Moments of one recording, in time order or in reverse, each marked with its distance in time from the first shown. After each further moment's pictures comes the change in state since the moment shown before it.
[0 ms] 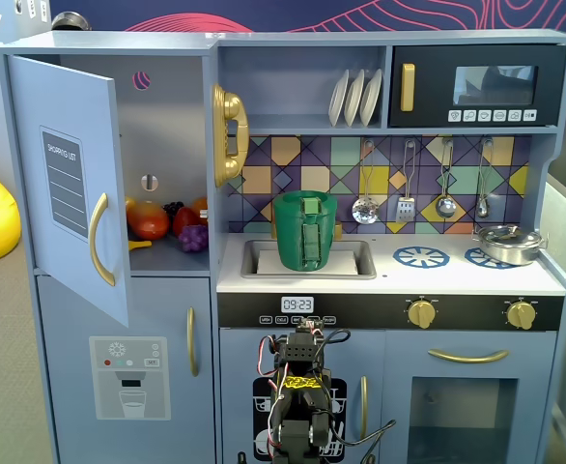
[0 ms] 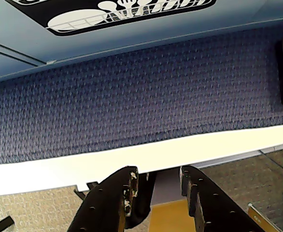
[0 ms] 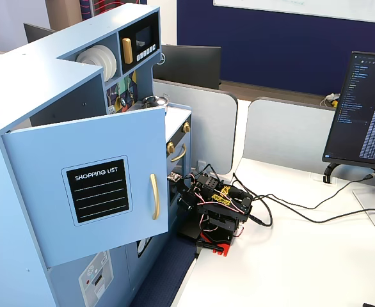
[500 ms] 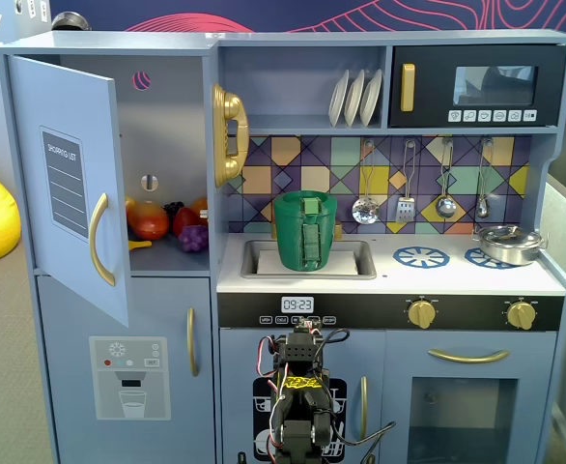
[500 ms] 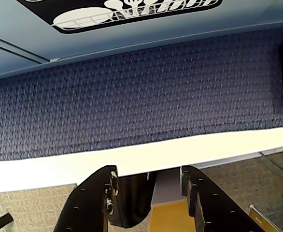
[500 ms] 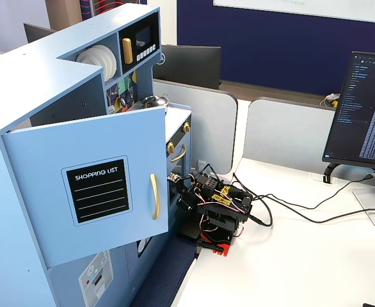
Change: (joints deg) arm -1.8 0.0 0.0 0.0 1.8
